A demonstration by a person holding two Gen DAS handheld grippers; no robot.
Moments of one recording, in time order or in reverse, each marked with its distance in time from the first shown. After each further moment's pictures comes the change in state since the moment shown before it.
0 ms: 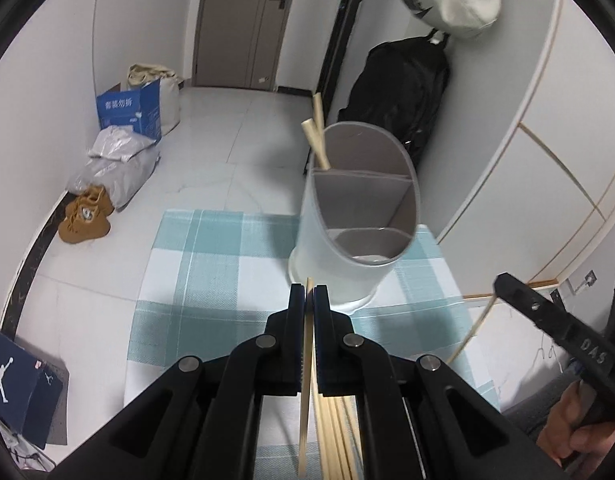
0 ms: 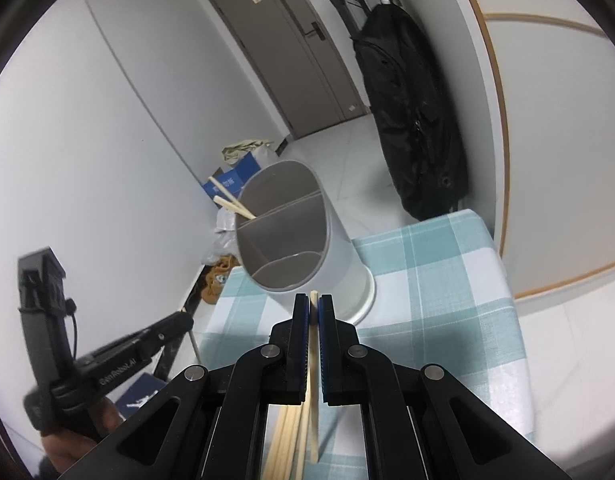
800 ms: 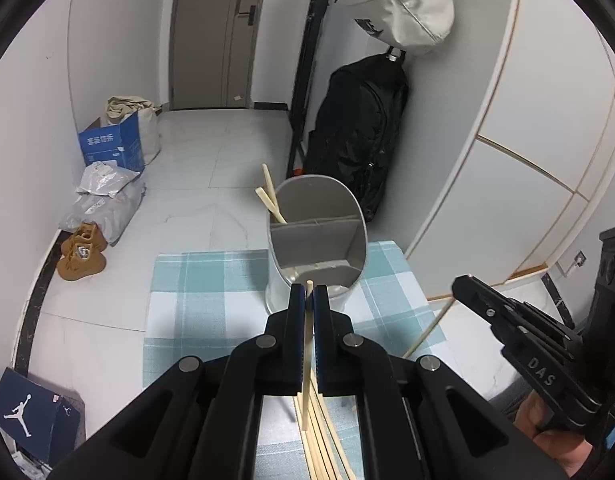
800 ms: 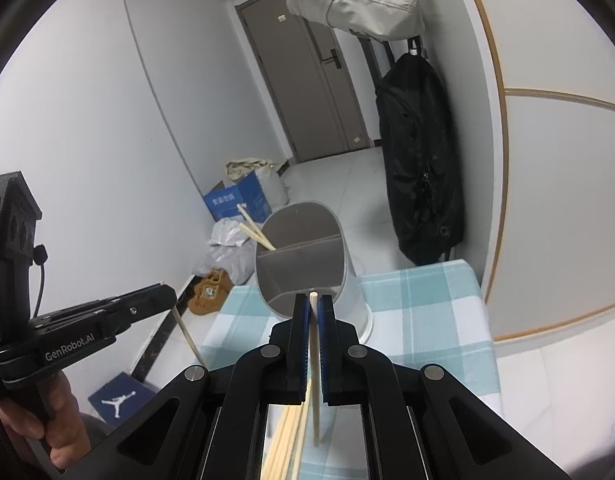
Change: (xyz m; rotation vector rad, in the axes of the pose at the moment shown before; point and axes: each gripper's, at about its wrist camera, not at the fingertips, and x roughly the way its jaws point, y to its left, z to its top) left arm -0.039 -0.017 0.035 0.087 -0.024 -0.027; right arm -0.025 0.030 0.015 -0.110 -0.095 -0.046
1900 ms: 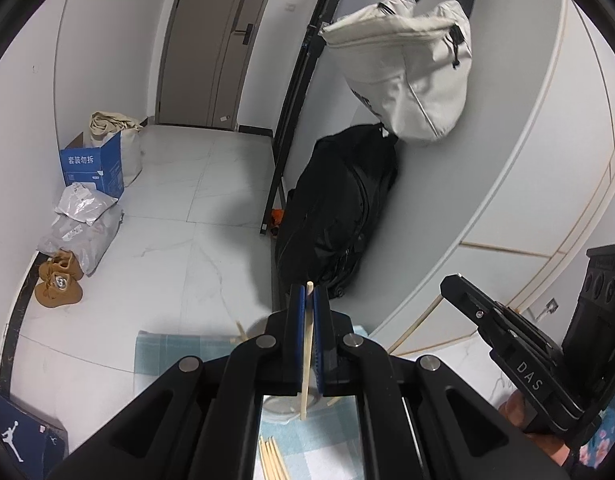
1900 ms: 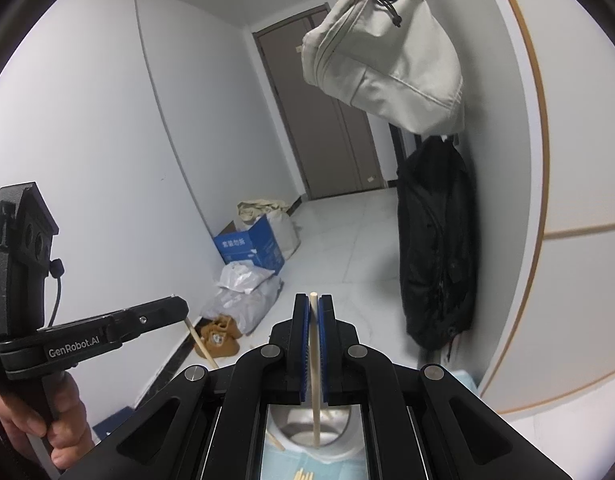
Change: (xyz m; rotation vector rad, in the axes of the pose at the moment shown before) left arm -0.004 0.004 0.111 -0.080 -0.077 -0.103; right arm 0.006 0.014 0.143 -0.064 -0.101 0.035
